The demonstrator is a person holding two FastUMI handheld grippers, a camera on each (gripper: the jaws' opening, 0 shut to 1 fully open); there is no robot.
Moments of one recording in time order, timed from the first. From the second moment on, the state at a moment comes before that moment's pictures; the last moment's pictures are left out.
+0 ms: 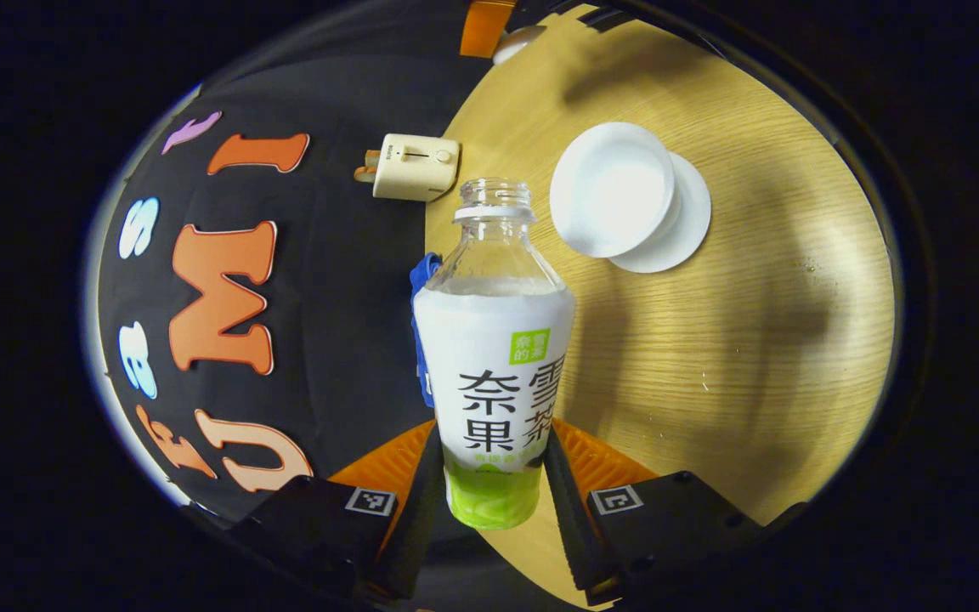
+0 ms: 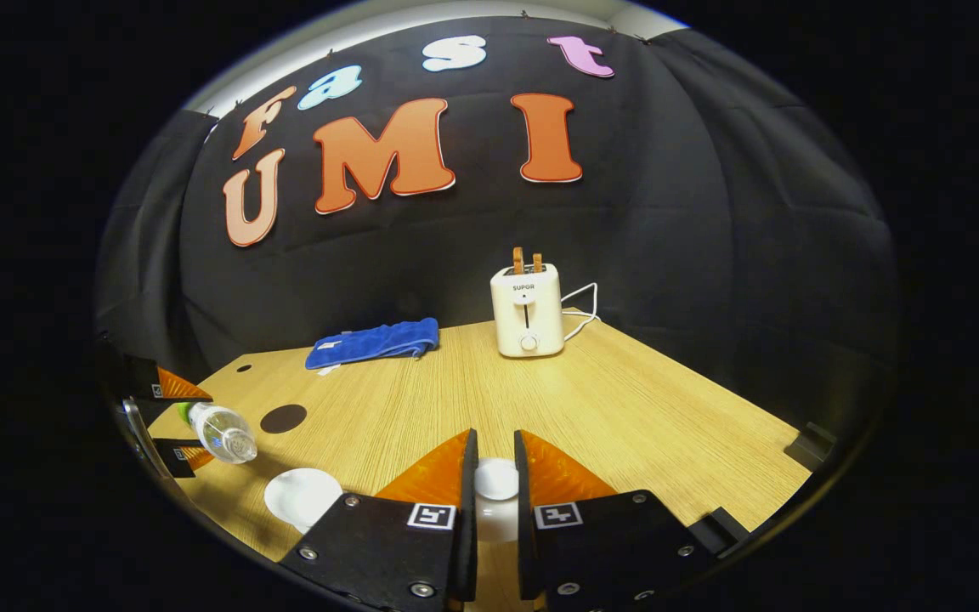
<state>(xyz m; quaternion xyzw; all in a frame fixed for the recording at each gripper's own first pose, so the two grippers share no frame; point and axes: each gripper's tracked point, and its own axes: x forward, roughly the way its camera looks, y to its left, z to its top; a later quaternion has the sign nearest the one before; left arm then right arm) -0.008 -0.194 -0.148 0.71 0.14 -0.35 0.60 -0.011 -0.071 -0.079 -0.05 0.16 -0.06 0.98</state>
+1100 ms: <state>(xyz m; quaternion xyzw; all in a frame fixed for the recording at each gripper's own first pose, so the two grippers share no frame) 0.006 -0.211 -0.123 0.83 0.09 -0.33 0.43 -0.011 -0.073 -0.082 -0.05 0.17 -0.06 0.98</state>
